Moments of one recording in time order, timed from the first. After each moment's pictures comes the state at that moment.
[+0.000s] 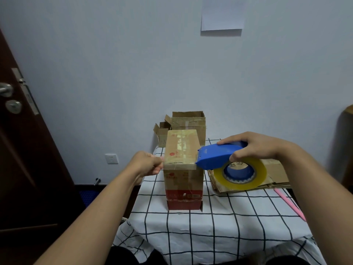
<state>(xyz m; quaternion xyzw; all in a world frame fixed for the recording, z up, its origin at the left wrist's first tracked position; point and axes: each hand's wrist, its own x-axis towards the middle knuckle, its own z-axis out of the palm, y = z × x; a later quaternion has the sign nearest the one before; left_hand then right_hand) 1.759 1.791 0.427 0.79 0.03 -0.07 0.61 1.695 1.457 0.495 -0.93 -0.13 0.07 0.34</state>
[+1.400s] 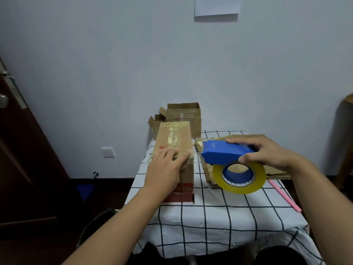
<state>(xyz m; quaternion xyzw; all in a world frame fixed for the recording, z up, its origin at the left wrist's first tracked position) 1.712 1.718 0.387 0.93 -0.26 0.27 0.06 1.676 1.409 0.445 -0.89 -0.14 0.01 0.42</state>
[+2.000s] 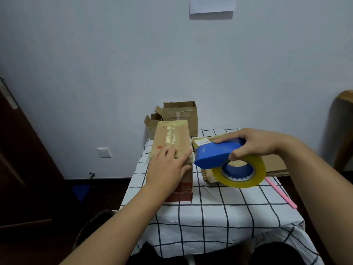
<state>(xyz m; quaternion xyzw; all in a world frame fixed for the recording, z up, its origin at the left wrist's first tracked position) 1.713 1.703 0.387 0.93 -0.25 0.27 0.04 1.688 1.428 0.481 -0.94 -0.14 0.10 0.30</state>
